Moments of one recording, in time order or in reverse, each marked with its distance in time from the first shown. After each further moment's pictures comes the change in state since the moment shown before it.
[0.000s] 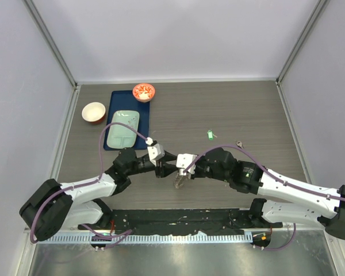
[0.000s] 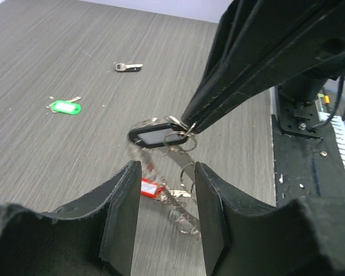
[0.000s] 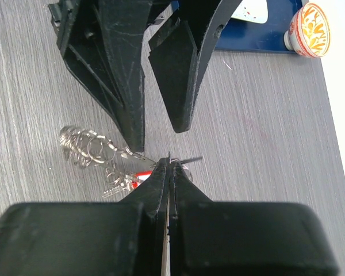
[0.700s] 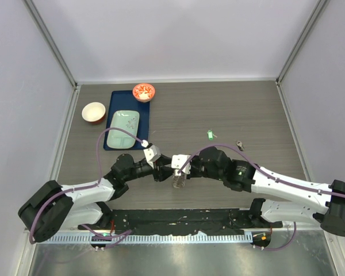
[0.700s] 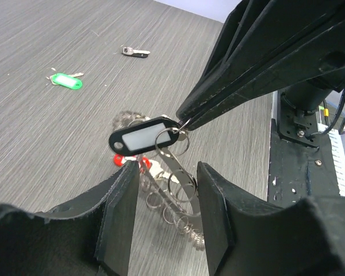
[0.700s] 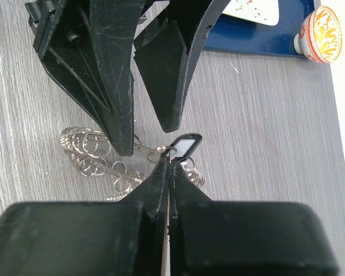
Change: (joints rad) left arm -0.016 -0.023 -0.089 0.076 -0.075 -0.125; right arm 0.000 0.074 0.003 0.043 -0.012 -0.026
